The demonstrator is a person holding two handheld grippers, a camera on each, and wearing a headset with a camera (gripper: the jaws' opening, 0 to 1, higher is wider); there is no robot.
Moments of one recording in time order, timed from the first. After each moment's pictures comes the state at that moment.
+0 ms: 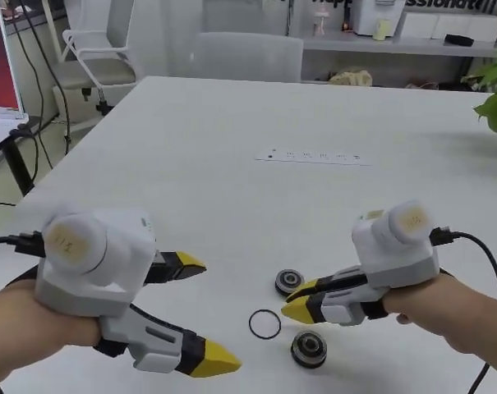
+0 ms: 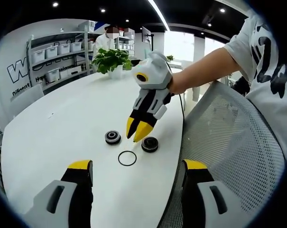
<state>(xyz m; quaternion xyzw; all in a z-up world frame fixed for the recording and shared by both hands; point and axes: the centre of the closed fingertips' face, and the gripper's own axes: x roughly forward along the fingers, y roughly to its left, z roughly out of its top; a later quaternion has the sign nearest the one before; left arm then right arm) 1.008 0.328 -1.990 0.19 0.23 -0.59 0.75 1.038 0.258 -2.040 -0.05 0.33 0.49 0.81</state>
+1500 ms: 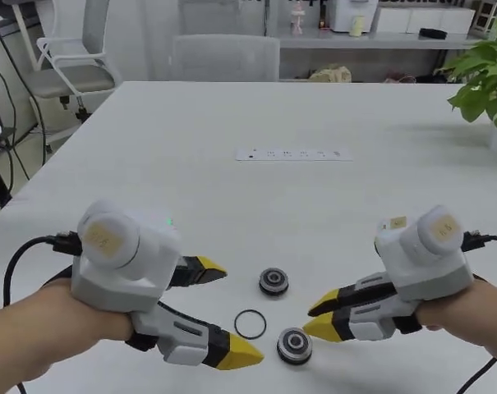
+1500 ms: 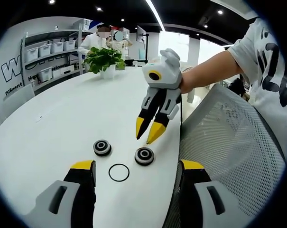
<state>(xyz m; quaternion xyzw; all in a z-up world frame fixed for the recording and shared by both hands) 1.009 0.284 -1.997 0.18 0.24 -0.61 0.73 1.006 0.218 -2.043 -0.07 0.34 0.49 0.80</state>
